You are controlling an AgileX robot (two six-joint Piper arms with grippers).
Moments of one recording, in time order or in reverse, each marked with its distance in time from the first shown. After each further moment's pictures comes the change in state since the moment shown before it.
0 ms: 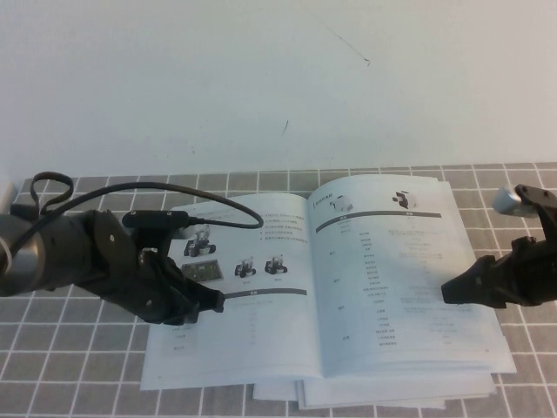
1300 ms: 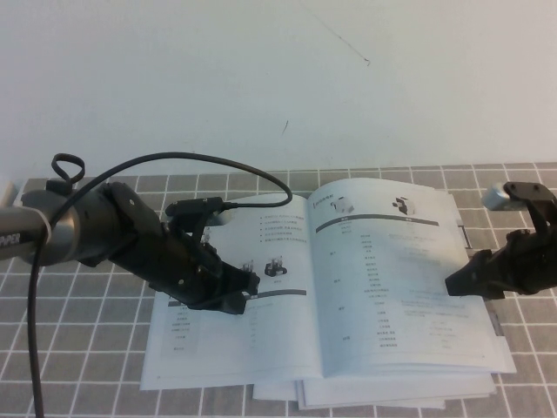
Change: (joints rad) right arm 0.000 0.098 -0.102 -0.078 -0.063 0.007; left arm 0.000 0.132 -0.184 -0.317 0.215 0.286
